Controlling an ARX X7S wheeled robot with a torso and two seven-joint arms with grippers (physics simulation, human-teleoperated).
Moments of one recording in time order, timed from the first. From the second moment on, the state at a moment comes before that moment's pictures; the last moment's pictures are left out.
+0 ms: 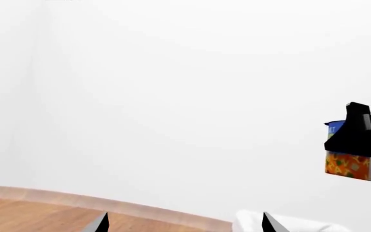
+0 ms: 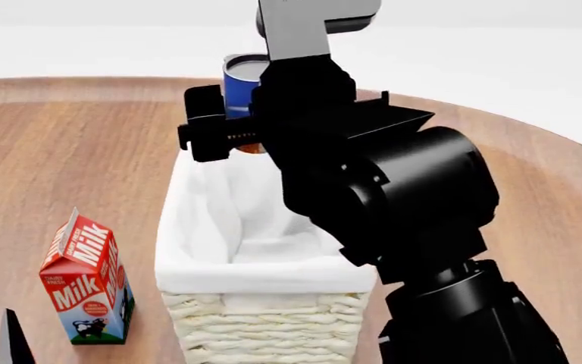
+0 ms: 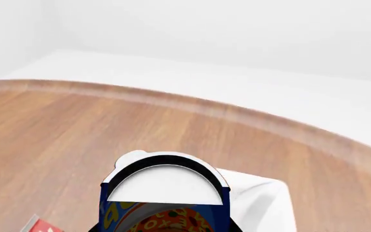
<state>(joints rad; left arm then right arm) 0.13 -0.37 0.29 0.26 -0.23 0.44 -0.49 1.31 0.09 -0.48 0.45 0.83 1.00 0.34</state>
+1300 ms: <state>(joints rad) 0.12 -0.37 0.31 0.26 -0.20 0.41 -0.52 1.31 0.09 -0.54 0.49 0.87 0.96 0.33</state>
